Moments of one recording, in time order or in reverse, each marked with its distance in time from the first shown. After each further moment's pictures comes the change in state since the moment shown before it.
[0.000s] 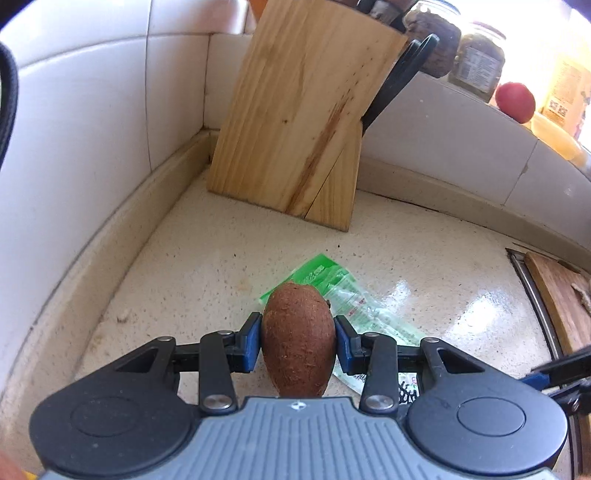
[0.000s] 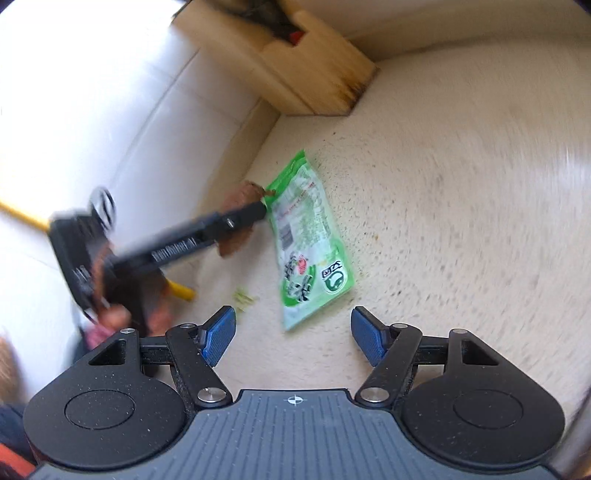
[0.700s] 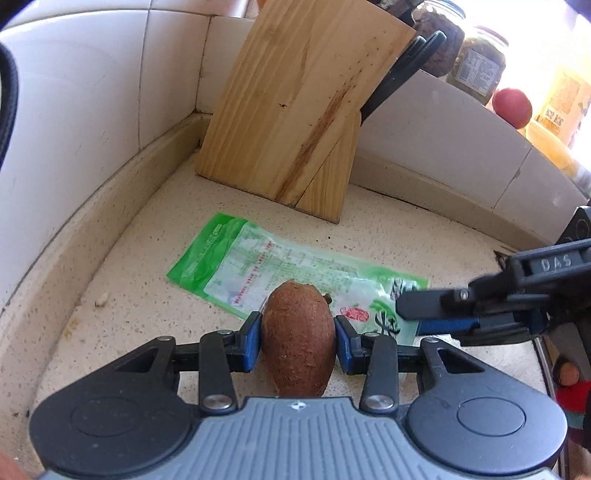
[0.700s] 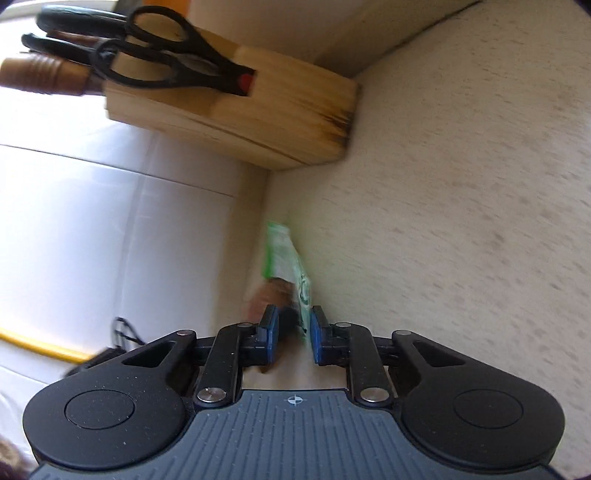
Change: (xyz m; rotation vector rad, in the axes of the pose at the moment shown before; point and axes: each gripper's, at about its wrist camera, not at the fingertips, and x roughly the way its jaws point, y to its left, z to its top) left arm 0.004 0.009 -0.006 -0.046 0.013 -0.071; right arm 0.042 -0.012 0.046 0.218 -0.113 0.127
